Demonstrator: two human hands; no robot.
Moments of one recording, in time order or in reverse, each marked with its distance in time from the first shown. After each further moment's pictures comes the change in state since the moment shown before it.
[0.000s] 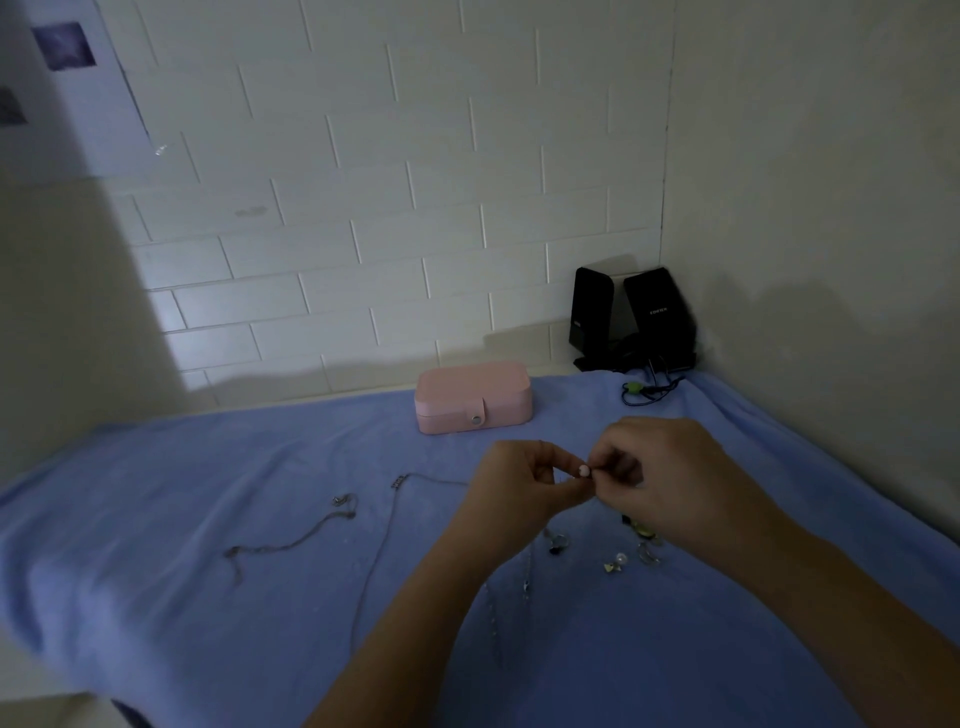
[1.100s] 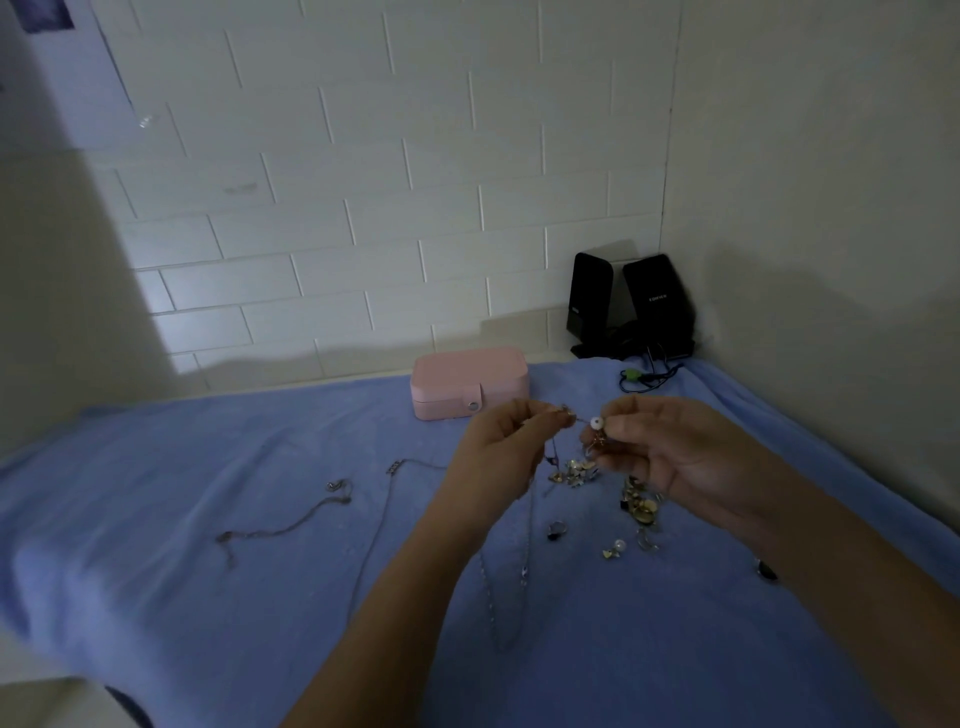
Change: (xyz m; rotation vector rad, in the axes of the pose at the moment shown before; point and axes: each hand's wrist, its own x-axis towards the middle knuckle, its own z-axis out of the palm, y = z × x) left_hand -0.001 0.014 -0.010 -0.389 0.057 -0.102; right_hand 0.008 -0.003 -0.007 1.208 -0.100 0.438
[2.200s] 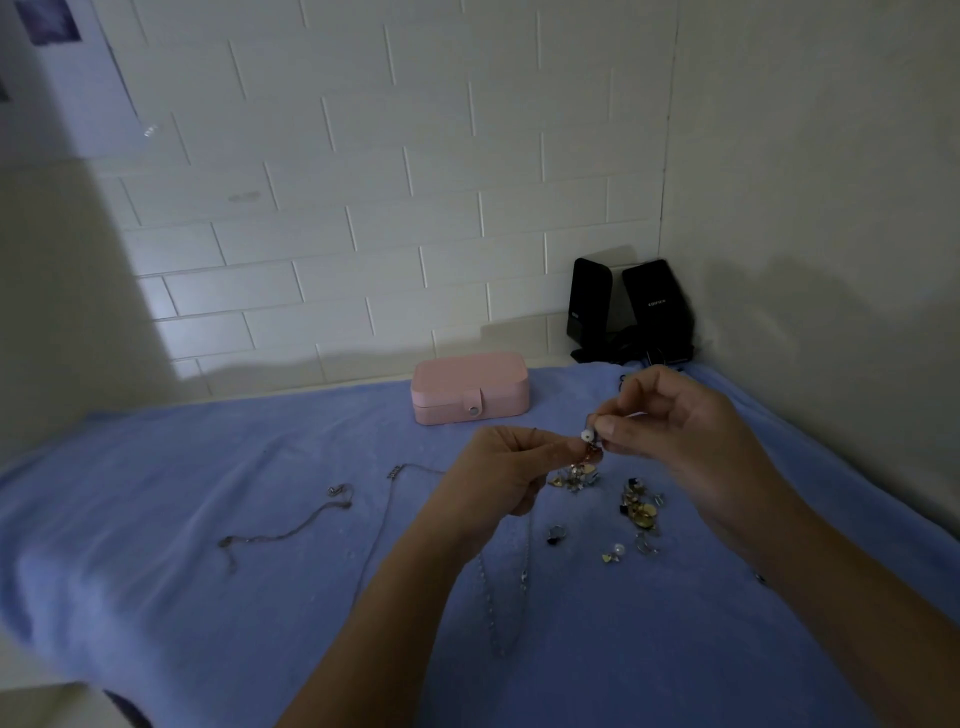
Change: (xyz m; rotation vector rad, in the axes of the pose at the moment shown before) left_hand 0.000 -0.006 -0.007 -0.019 -0.194 -0.074; right_hand -0.008 -0.004 0.008 -0.296 0.217 -0.283
